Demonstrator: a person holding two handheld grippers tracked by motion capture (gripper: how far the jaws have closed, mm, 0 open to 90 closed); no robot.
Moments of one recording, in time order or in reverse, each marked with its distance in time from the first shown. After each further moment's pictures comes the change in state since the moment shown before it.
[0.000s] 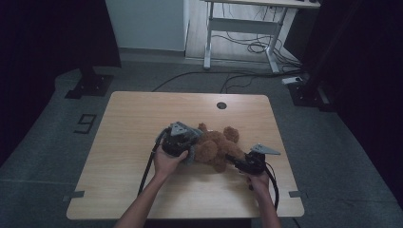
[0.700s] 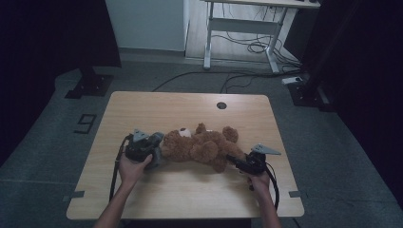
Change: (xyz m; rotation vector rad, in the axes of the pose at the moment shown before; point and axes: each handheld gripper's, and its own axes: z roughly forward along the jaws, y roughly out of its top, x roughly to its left) left arm 0.075 -0.055 -0.071 0.024 0.189 -0.102; right arm -0.003 -0.002 0.000 0.009 -0.003 0.018
